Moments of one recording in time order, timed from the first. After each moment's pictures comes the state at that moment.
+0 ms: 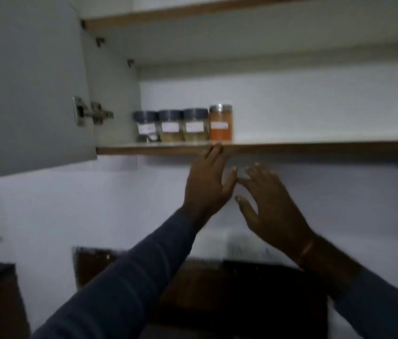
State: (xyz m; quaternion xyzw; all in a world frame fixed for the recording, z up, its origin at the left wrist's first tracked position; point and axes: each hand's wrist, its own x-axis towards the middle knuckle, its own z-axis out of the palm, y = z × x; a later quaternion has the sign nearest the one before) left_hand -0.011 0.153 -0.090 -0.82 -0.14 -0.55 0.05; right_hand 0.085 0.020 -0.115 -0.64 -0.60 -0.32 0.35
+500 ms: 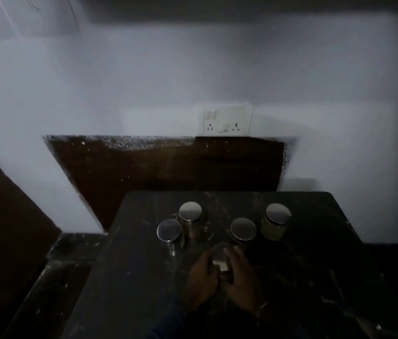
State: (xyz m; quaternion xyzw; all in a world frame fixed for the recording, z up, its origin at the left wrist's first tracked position) left_hand -0.108 -0.069 -0.493 -0.77 -0.38 -0.18 -0.48; right_hand -0.006 -0.152 -0.515 -0.84 -0.45 0.18 0.23
